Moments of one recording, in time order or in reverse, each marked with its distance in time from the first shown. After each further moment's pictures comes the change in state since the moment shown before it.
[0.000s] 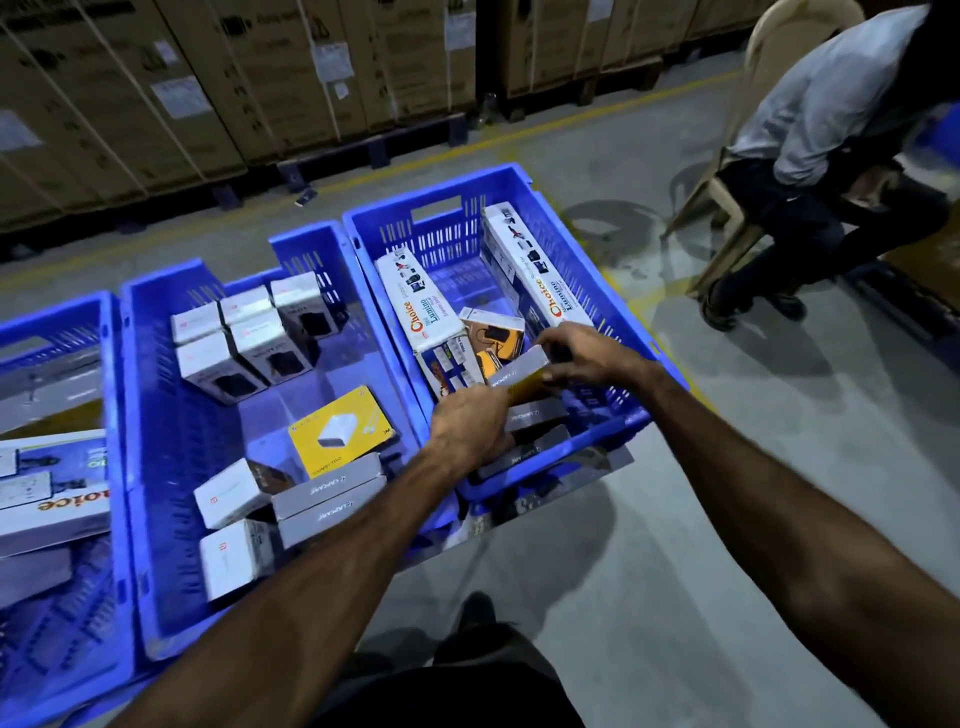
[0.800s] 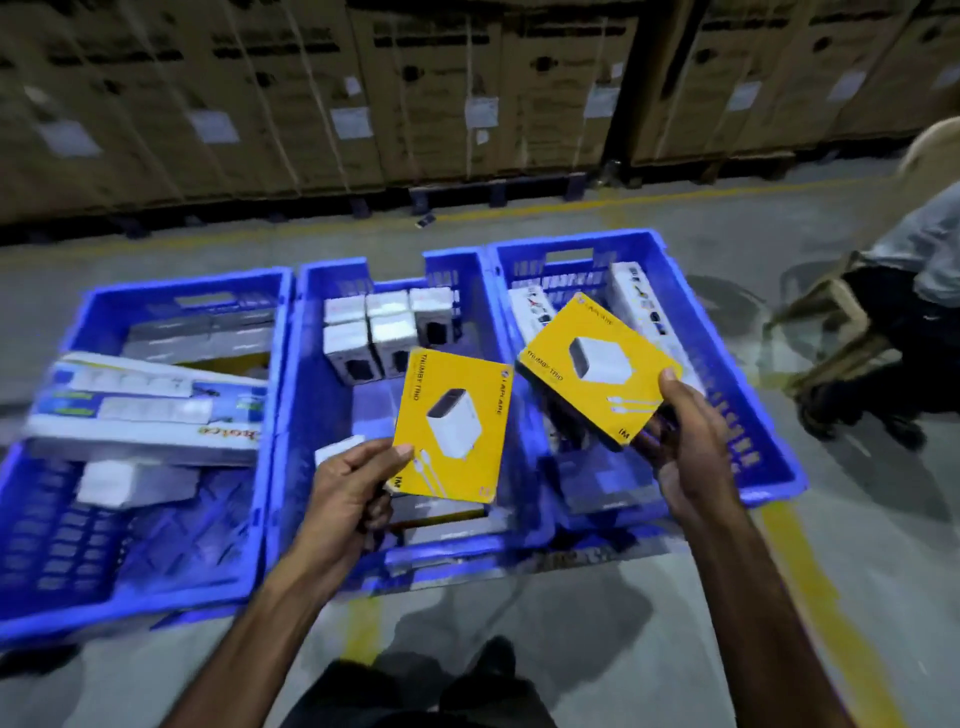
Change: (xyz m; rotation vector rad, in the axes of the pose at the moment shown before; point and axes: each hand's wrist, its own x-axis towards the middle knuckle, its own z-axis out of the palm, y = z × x) left_hand -0.194 -0.146 -0.034 -1.833 0.448 -0.595; right_hand -0.085 -0.173 0.018 1.443 0.572 0.183
